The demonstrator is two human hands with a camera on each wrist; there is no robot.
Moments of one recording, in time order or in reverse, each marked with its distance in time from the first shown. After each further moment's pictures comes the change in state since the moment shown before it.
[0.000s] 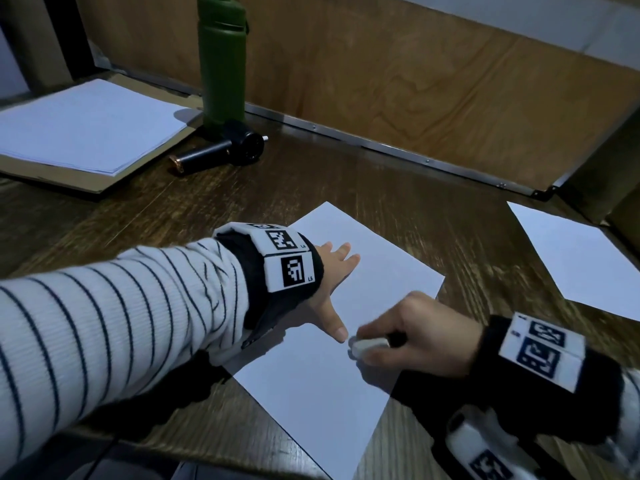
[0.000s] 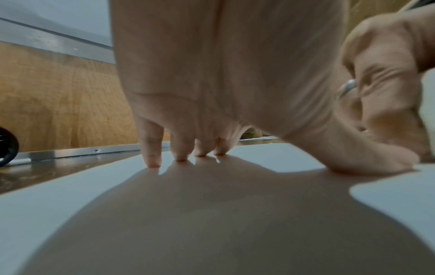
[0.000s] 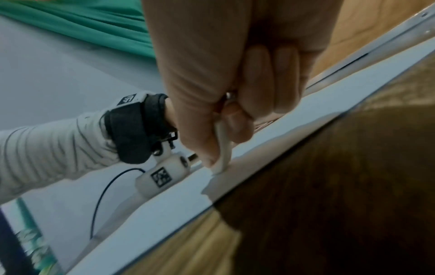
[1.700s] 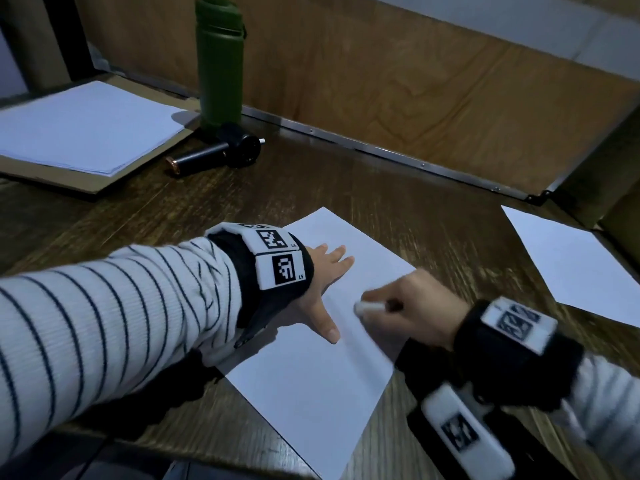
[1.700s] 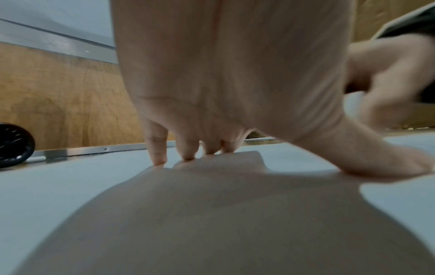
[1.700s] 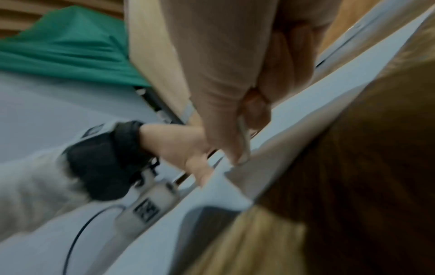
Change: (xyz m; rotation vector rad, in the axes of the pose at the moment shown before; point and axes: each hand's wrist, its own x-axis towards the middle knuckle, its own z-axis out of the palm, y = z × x) left_hand -0.001 -0.002 -0.001 0.030 -0.015 0.006; right_hand 0.010 0.027 -0.003 -0.077 0.273 0.068
